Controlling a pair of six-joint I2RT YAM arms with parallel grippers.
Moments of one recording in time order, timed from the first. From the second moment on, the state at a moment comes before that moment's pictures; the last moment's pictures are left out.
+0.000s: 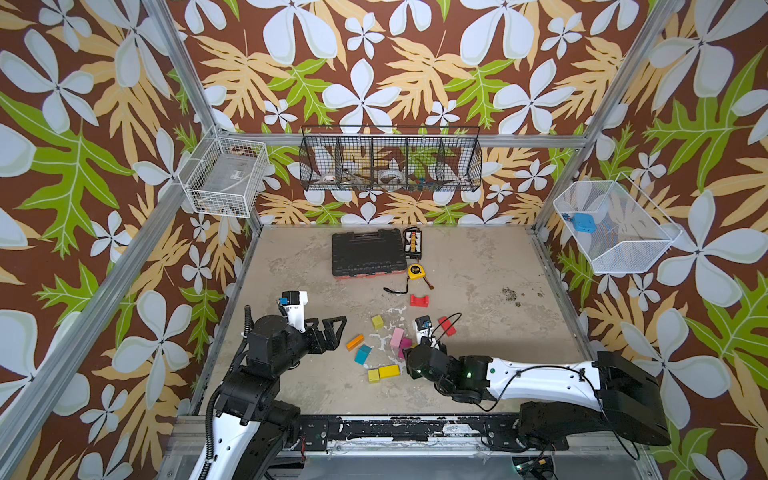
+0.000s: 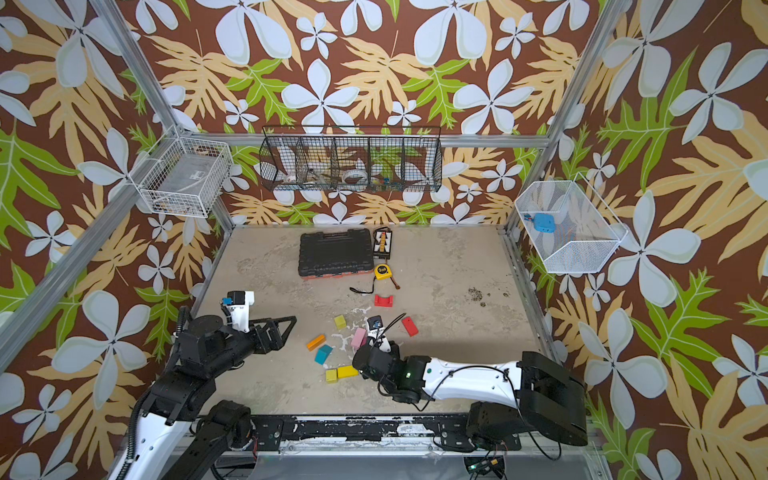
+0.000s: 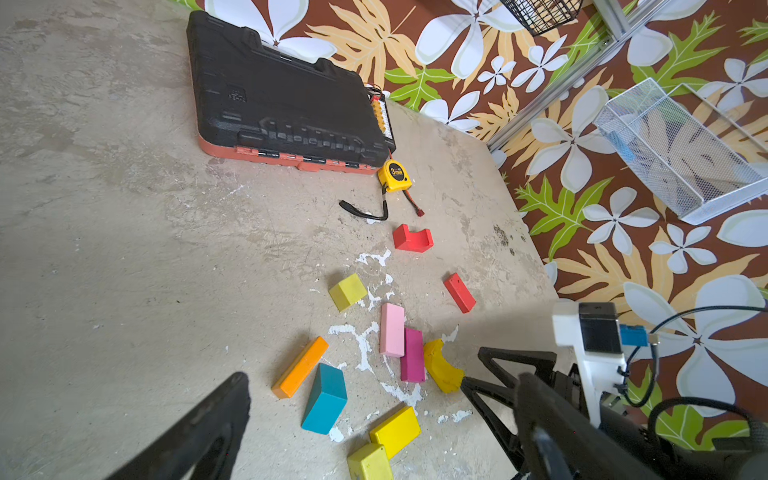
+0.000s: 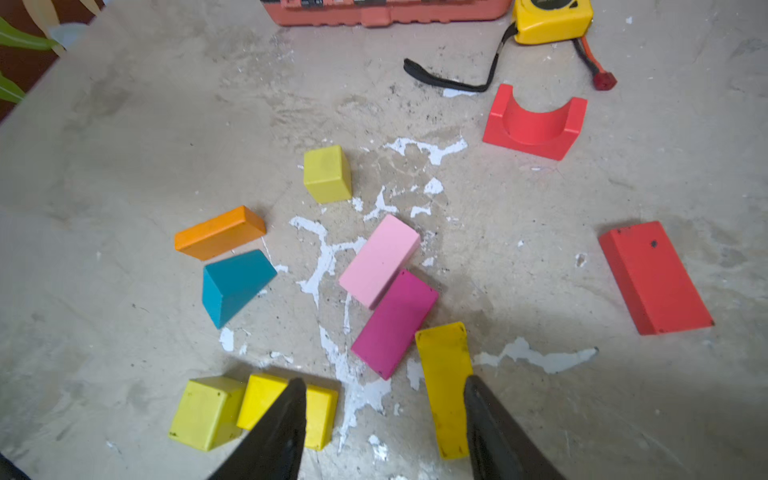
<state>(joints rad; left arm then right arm) -0.27 0.48 0.62 -0.59 0.29 -0.52 1.21 1.35 0.68 -0.20 0.55 0.76</state>
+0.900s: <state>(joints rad) -0.32 0.55 0.62 -0.59 0.24 -0.54 1.30 1.15 0.57 -0.54 0.62 0.87</state>
